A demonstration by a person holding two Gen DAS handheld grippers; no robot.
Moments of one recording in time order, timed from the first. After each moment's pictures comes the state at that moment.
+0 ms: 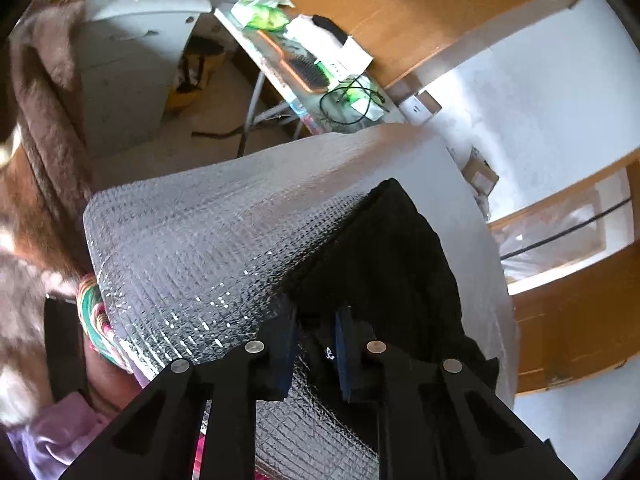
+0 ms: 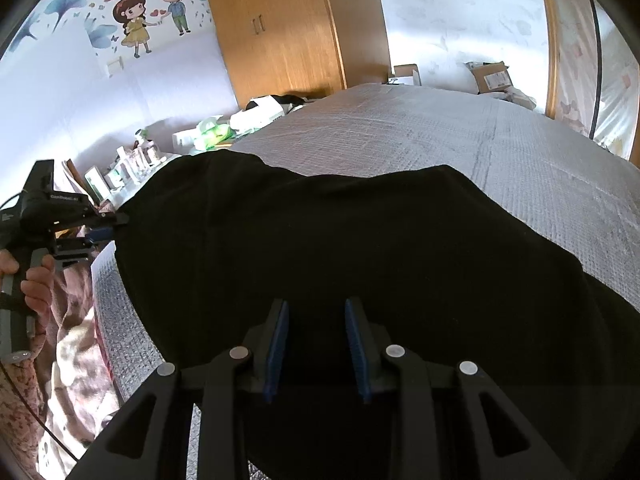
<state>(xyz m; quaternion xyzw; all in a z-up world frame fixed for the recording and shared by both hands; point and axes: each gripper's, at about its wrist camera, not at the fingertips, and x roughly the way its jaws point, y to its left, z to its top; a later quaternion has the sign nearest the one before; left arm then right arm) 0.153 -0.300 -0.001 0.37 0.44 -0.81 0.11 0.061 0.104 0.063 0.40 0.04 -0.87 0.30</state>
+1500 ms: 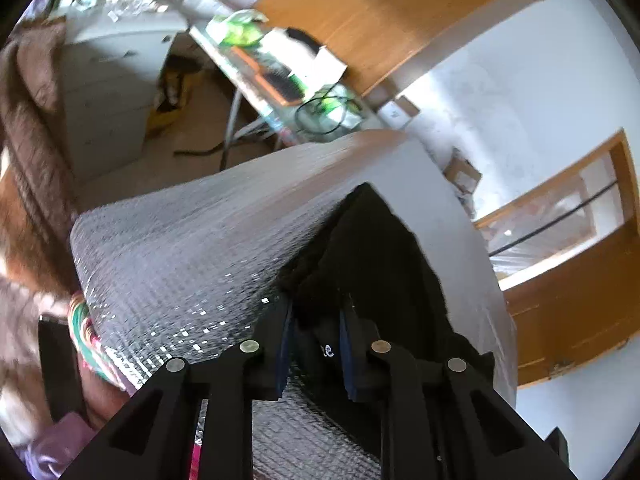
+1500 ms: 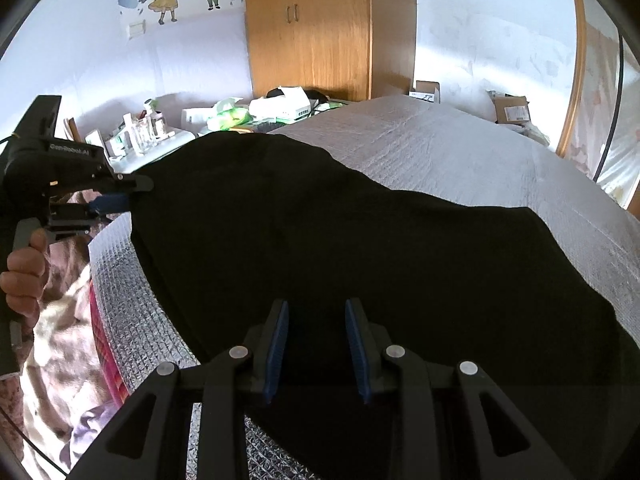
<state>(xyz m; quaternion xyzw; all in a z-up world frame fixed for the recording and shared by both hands) 0.152 -0.288 0.008 0.34 0.42 -0.84 0.09 0.088 0.026 0.061 0.38 0.11 -0.87 0.29</state>
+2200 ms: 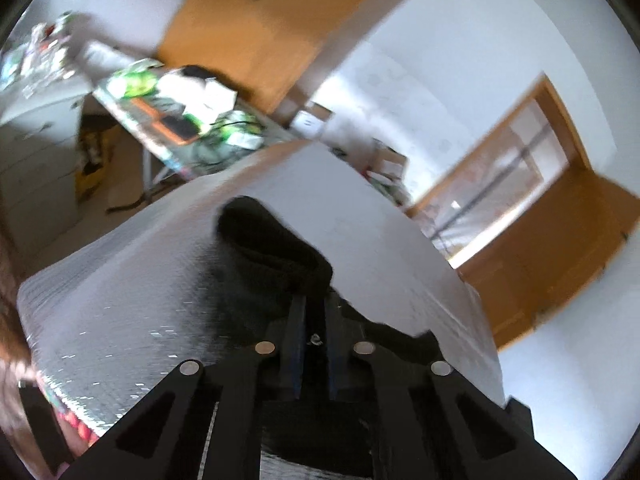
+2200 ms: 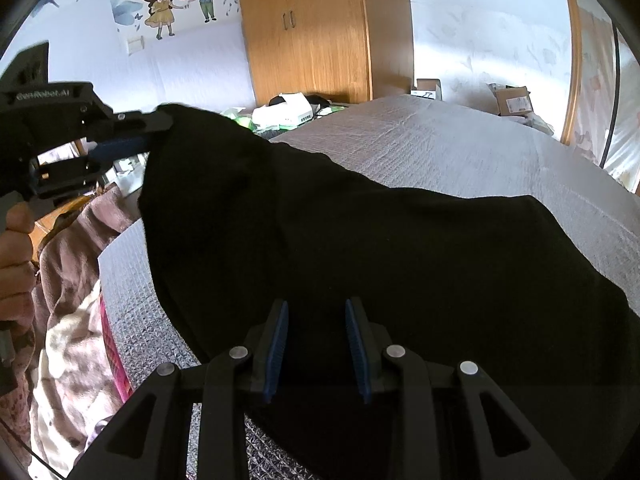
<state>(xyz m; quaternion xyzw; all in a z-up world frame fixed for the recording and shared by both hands) 0.130 -0.220 0.067 0.29 0.32 -0.90 -0.02 0.081 0.026 0.059 0.38 0.07 -0.87 0.30</state>
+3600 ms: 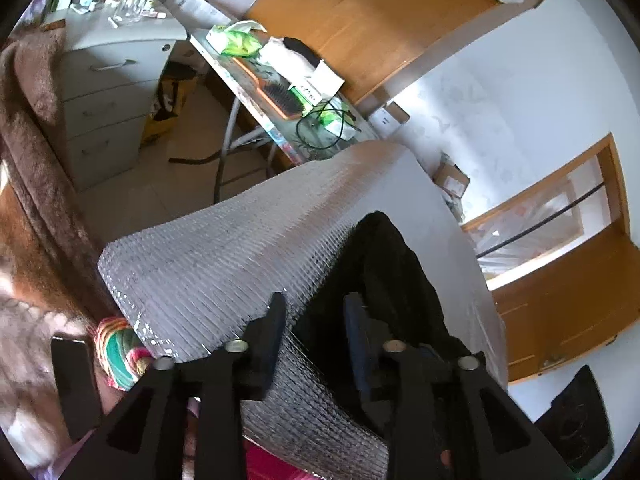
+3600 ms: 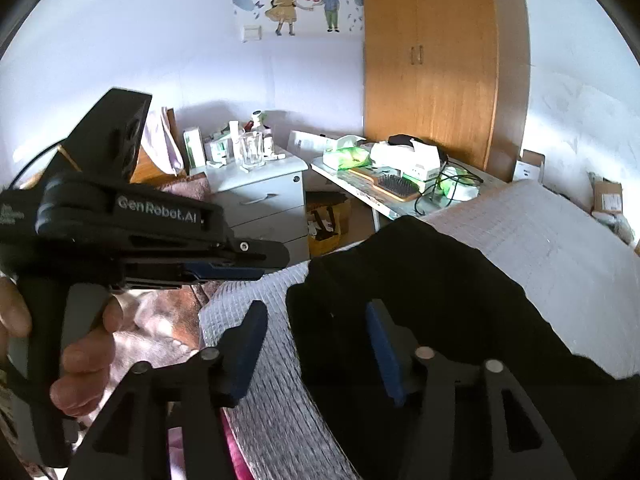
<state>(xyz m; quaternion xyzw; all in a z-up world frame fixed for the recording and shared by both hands) 0.174 -0.332 0.012 0.33 0.43 -0.84 0.07 0.104 -0.124 0.081 0.29 0.15 -0.83 0.45</state>
